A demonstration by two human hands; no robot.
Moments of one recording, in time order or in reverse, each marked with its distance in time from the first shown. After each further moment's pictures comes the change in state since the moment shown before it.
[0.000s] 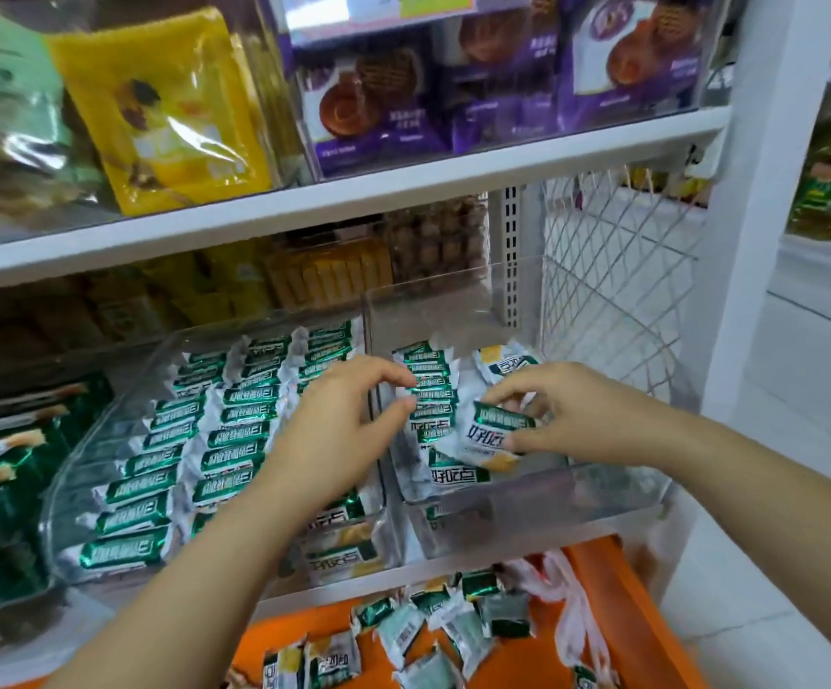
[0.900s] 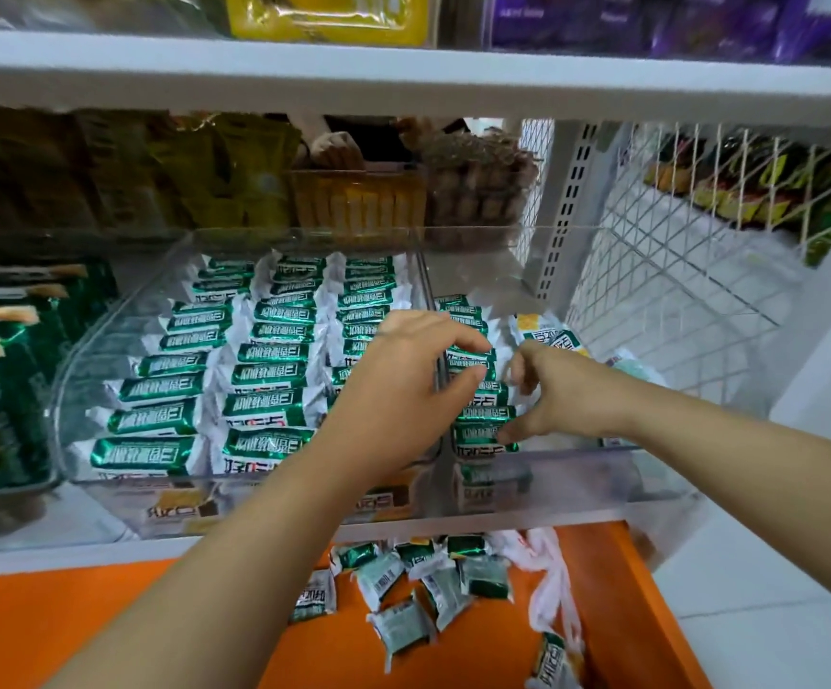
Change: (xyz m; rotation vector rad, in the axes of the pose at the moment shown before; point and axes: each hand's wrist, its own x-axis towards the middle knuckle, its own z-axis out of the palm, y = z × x) left_hand -0.011 -0.026 0.019 -0.076 0.133 0.151; right_hand 0.049 -0.019 0.042 -0.107 -0.158 0.275
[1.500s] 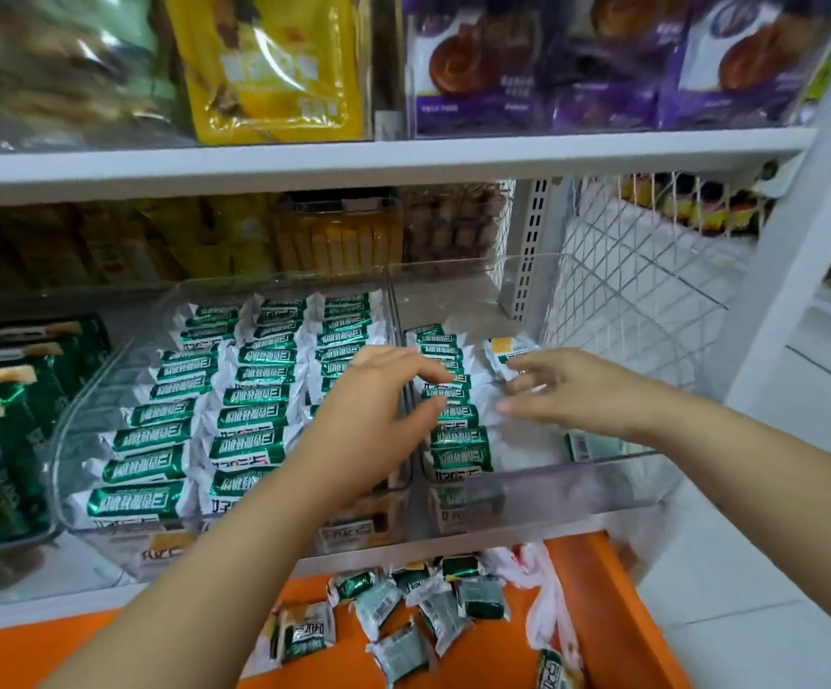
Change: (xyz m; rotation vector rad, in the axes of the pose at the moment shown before) left_hand 0.003 0.004 -0.010 0.034 -0.138 -0.075; right_hand -0.032 0.008 -0.030 0.365 0.010 0.078
